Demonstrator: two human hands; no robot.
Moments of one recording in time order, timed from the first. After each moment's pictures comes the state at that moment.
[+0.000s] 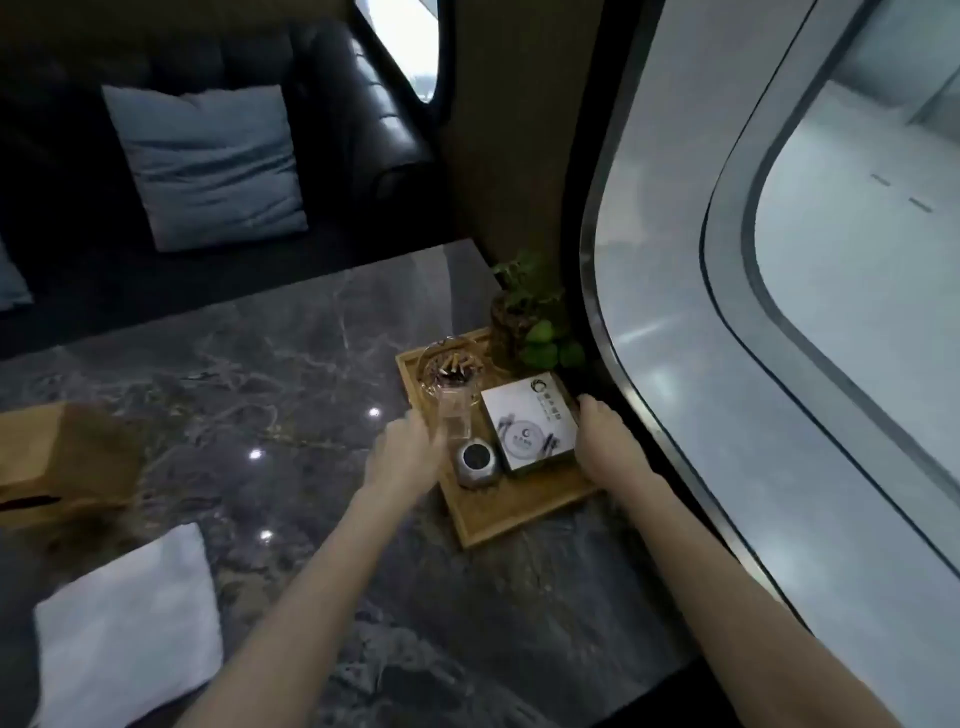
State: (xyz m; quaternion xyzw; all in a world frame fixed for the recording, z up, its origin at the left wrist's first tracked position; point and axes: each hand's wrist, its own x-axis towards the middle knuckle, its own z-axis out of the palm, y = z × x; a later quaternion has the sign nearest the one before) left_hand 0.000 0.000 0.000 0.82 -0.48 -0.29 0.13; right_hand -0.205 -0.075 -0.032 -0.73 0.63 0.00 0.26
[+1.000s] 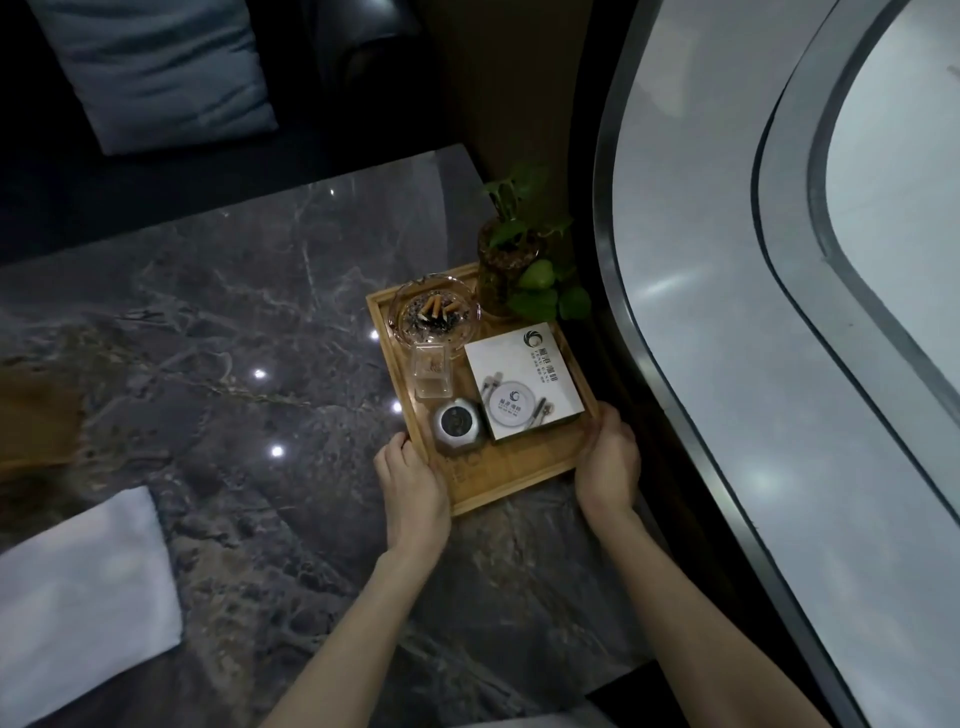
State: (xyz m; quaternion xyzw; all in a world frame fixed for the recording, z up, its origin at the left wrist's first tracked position) left_hand -0.052 0.033 -0.105 0.85 -0.39 -0.26 0.23; right_hand -0.220 -0.047 -0.103 -0.61 0.73 -0.18 0.25
